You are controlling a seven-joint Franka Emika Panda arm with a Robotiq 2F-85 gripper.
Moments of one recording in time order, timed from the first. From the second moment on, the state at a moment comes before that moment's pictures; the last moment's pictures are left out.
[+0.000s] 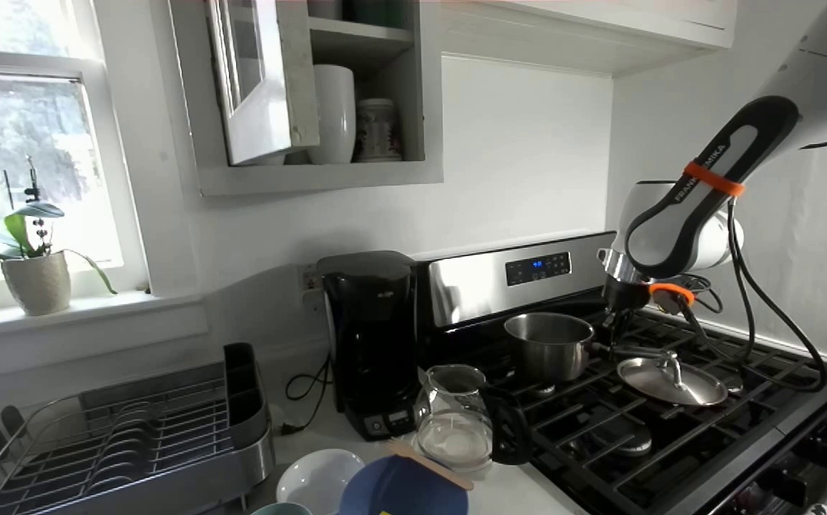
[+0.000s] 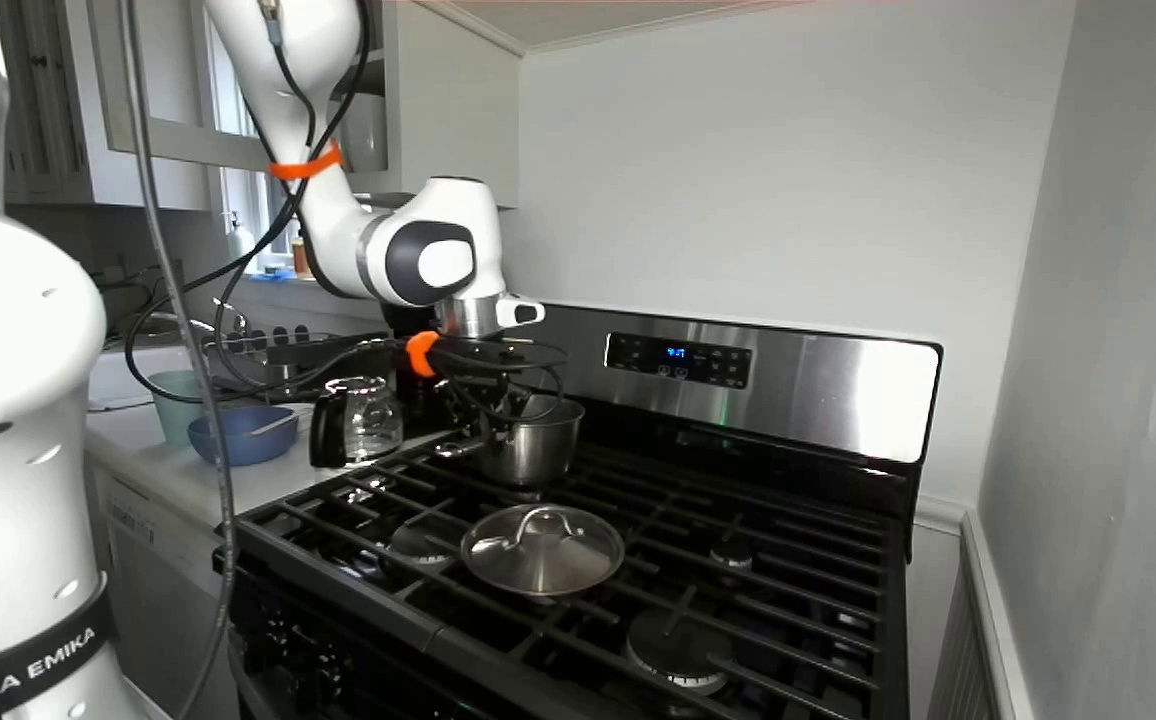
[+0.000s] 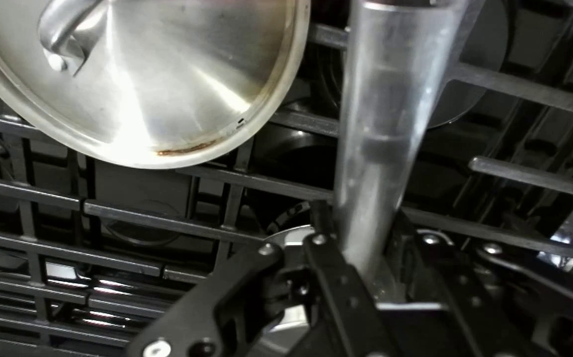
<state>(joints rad) -0.01 -0.03 -0.05 -2.64 0.03 2.81 -0.30</state>
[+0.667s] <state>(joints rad) 0.02 -0.15 -0.07 -2.64 0.21 2.81 -0.42</state>
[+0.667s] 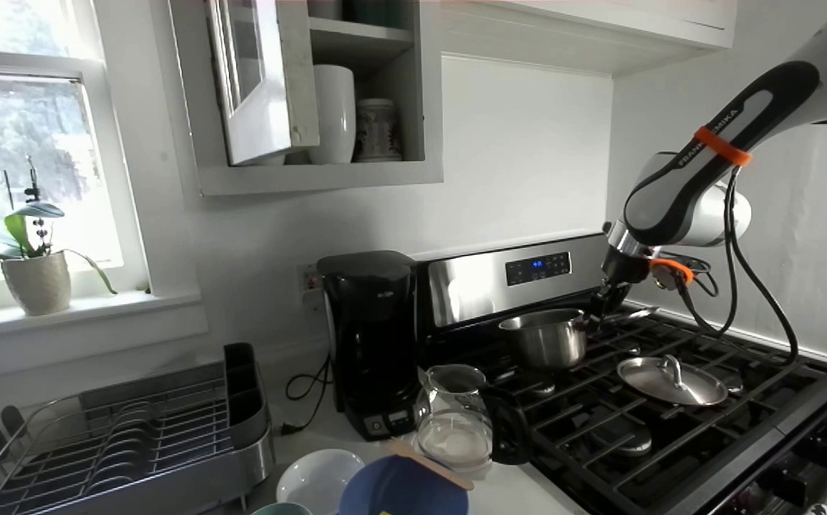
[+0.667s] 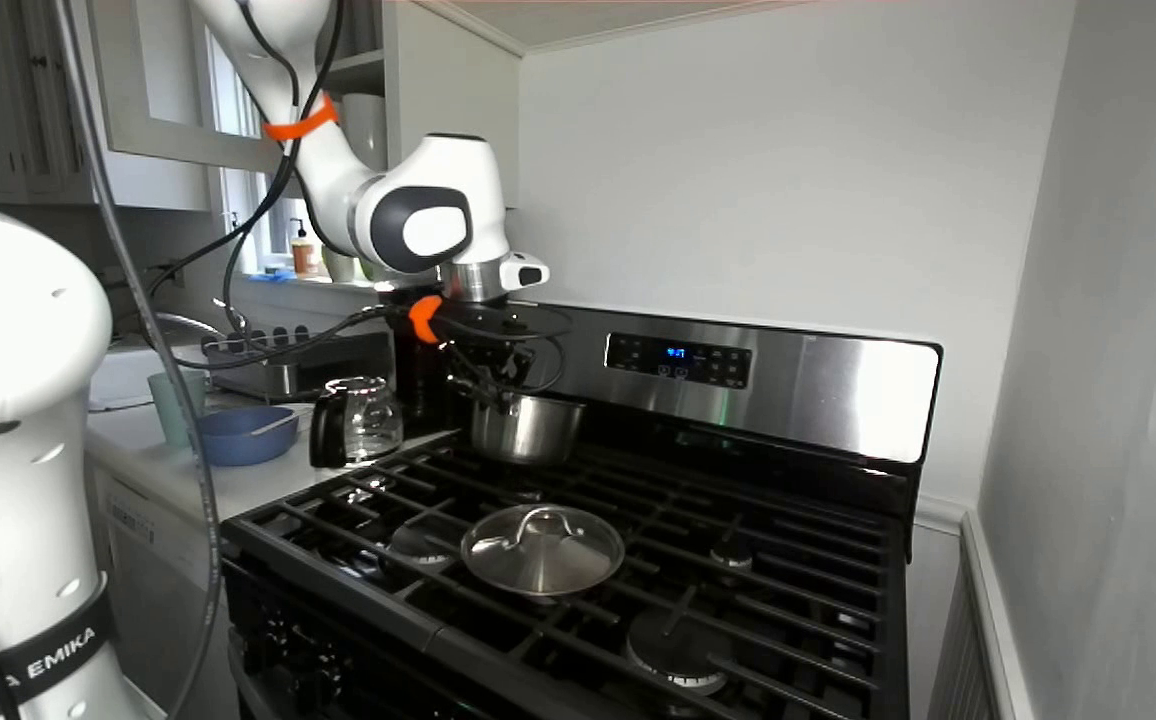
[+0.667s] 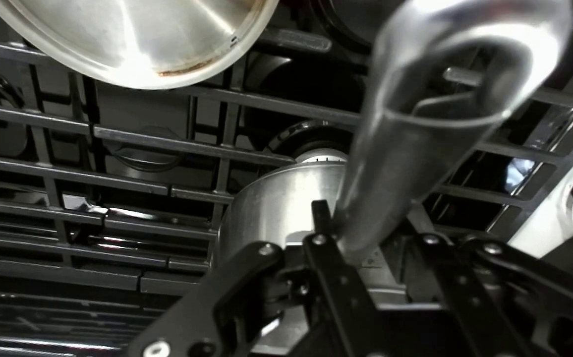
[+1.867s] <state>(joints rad) 0.02 -0.08 -0.09 -2.70 0.17 2.83 -0.42</state>
